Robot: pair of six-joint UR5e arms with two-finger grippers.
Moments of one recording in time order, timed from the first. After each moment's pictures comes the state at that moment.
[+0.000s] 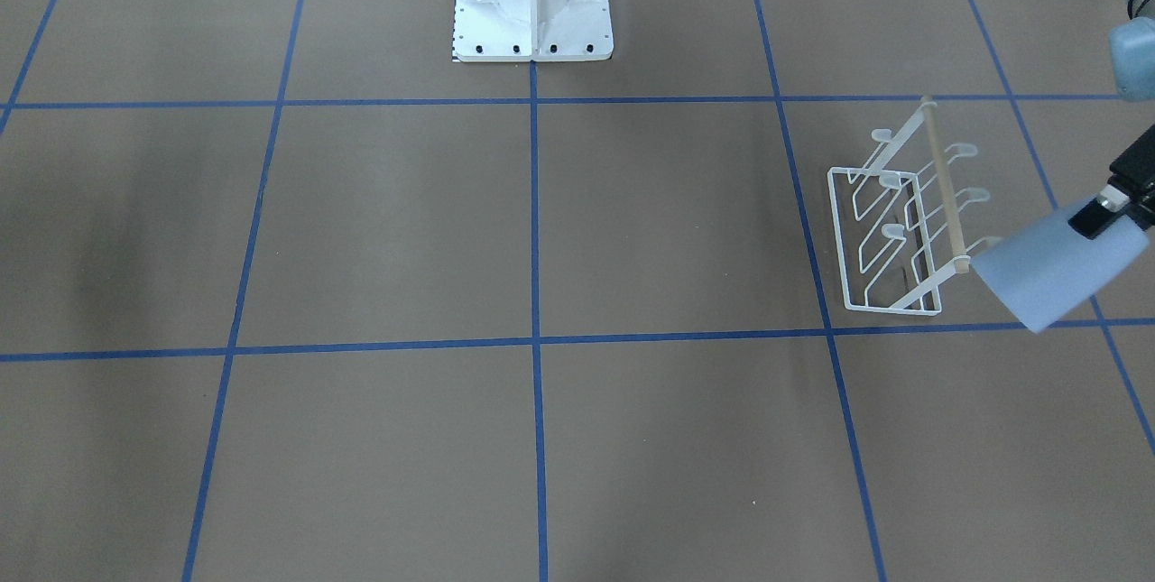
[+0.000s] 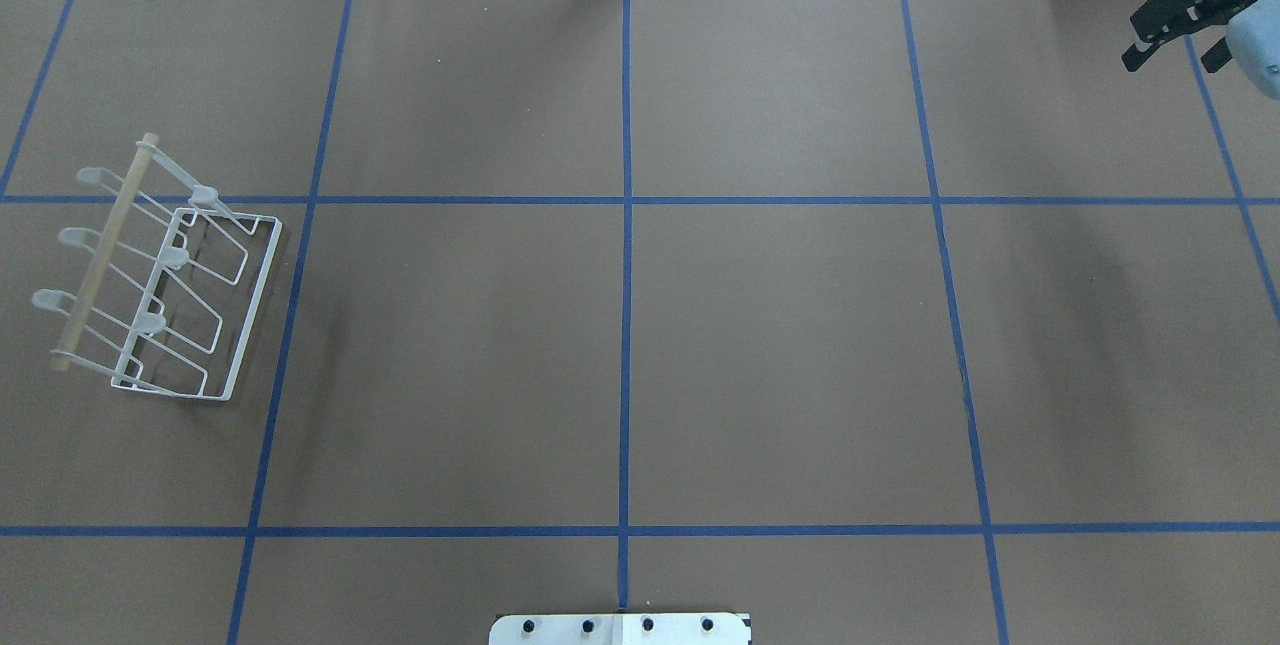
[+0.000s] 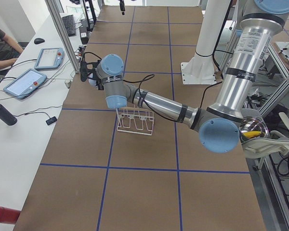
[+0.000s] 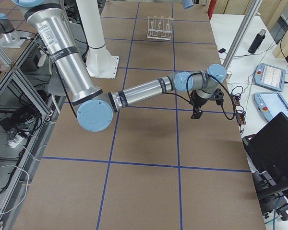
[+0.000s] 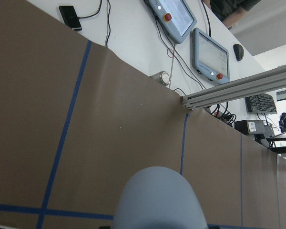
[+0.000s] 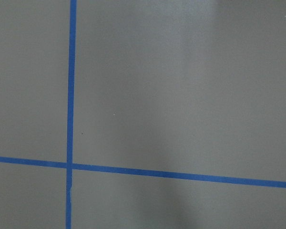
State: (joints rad) left arm -1.38 -1.86 -1.60 -2.59 -2.36 -1.30; right arm 1.33 -1.12 1.46 -1.77 2.43 0.20
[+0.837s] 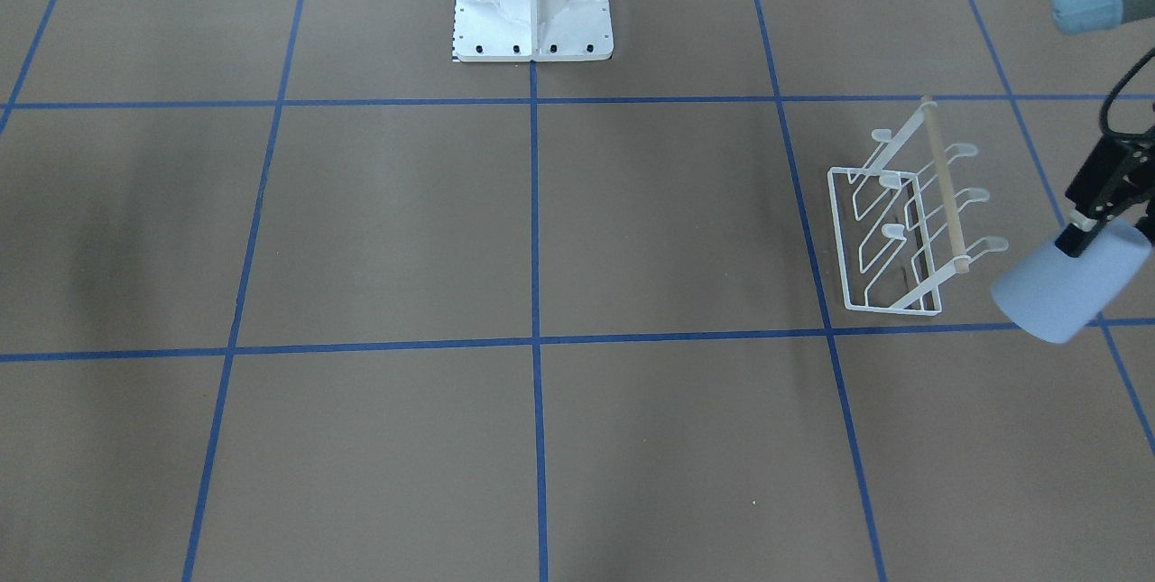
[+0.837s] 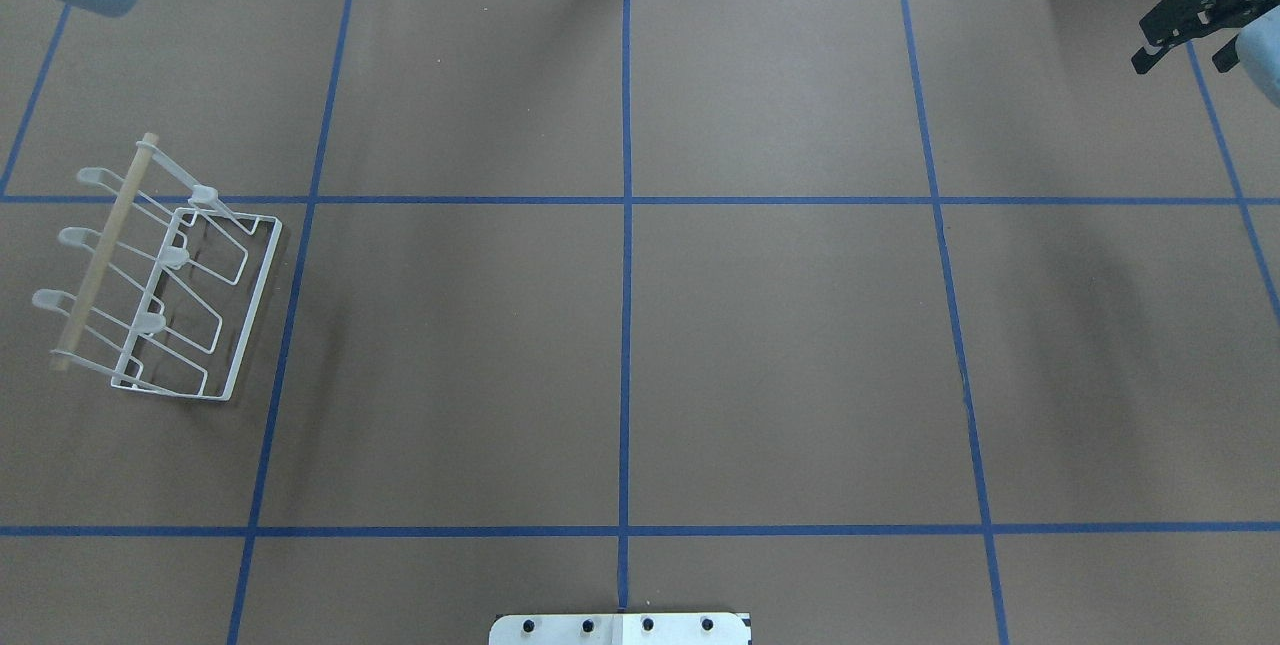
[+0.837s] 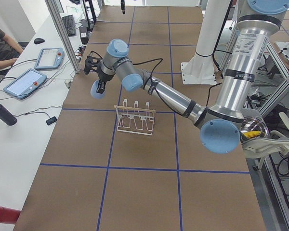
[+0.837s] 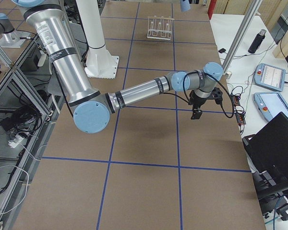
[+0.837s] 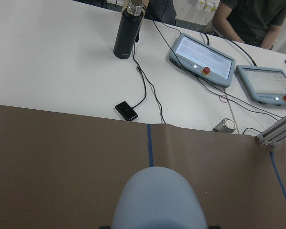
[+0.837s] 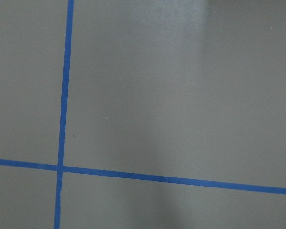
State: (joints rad) left arm -1.27 -1.81 -1.89 -1.93 -2.20 -0.88; right arm 1.33 -1.15 1.51 -1.76 2.37 0.21
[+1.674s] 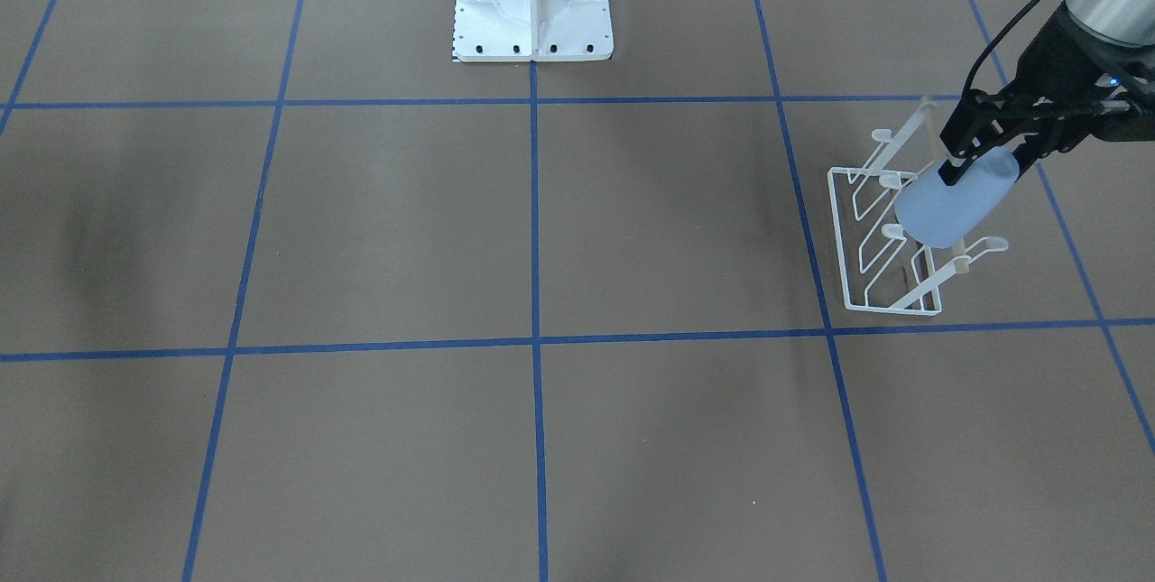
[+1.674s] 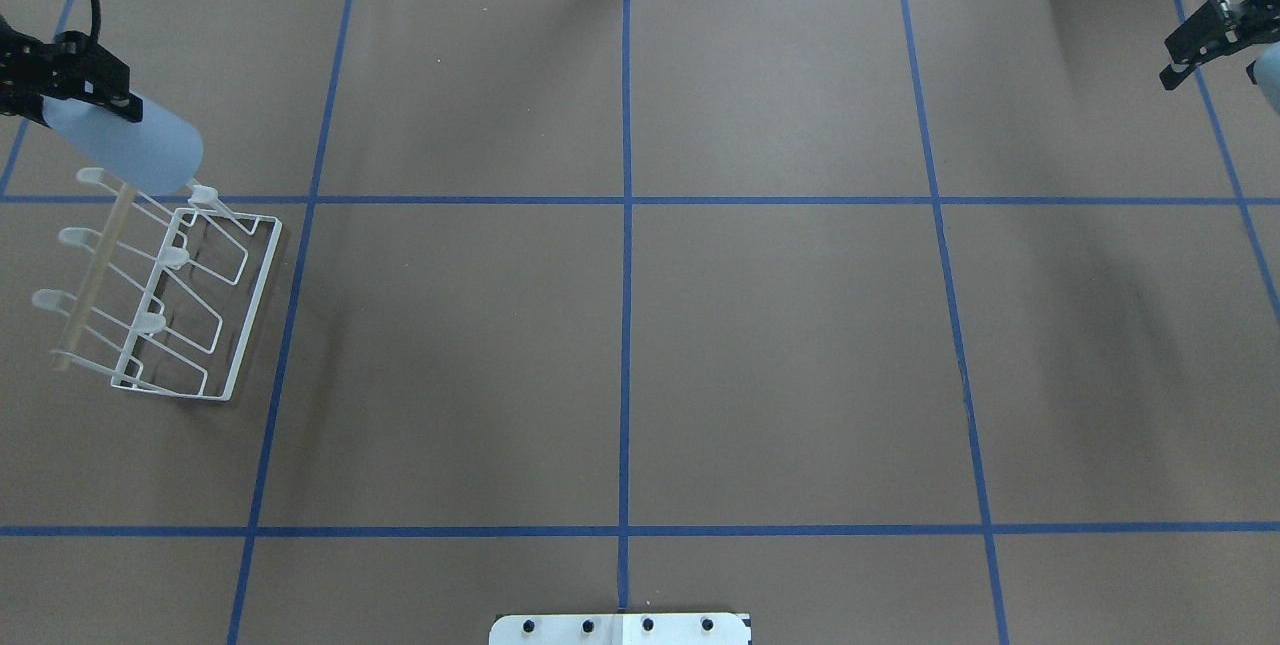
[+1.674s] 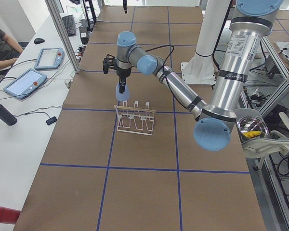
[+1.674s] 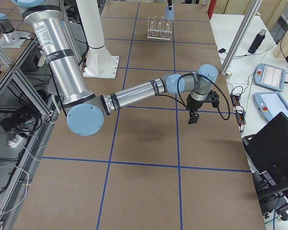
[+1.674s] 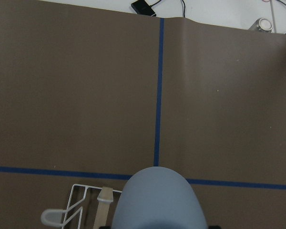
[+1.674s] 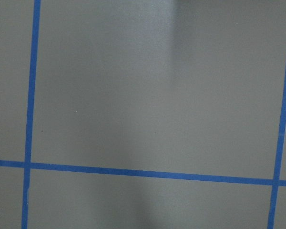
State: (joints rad) left arm -1.13 -1.81 -2.05 -1.49 -2.20 -0.80; right arm 1.33 -1.20 1.57 -1.76 2.31 0.23
